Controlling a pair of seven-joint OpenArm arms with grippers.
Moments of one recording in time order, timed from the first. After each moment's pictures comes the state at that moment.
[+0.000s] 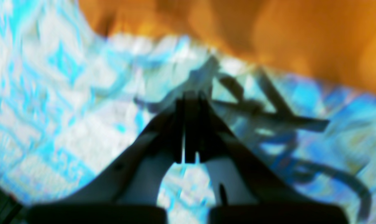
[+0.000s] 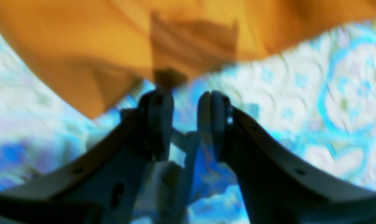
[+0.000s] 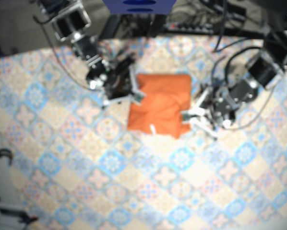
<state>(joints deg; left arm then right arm) -25.7 -35.0 53.5 72.9 -3.2 -33.3 42.7 -1.6 8.4 -24.6 81.2 -14.1 28.5 -40.6</state>
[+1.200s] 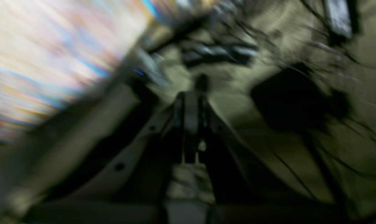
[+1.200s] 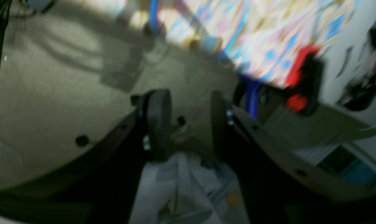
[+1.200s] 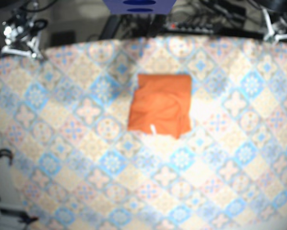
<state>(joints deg) 55.0 -37.3 -23.7 90.0 -10.2 -33.4 34.5 -38.3 20.3 19.4 101.1 -14.4 28.7 -49.0</state>
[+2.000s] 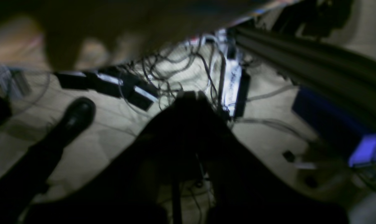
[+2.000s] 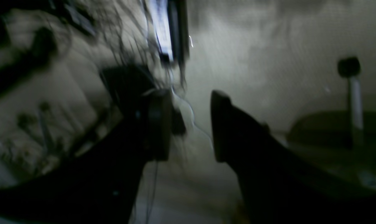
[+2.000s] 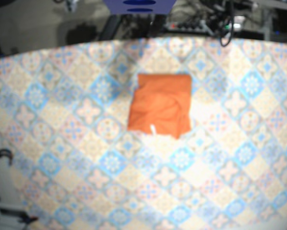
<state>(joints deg) 5.2 -14.9 5.6 16.9 -10.1 -20.4 4.5 -16.2 11.7 19.8 6.2 -14.5 27.1 11.5</state>
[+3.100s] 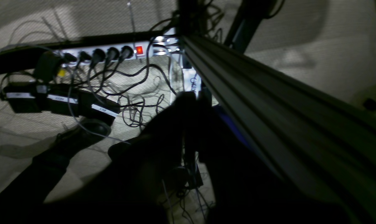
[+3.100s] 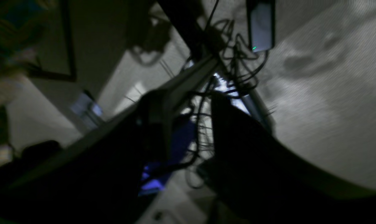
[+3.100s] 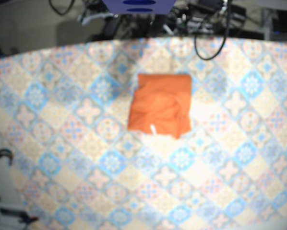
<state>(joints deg) 0.3 0.0 13.1 7.4 -10.6 -9.2 -2.1 -10.0 0.2 33.4 4.1 0.9 27.3 17.4</state>
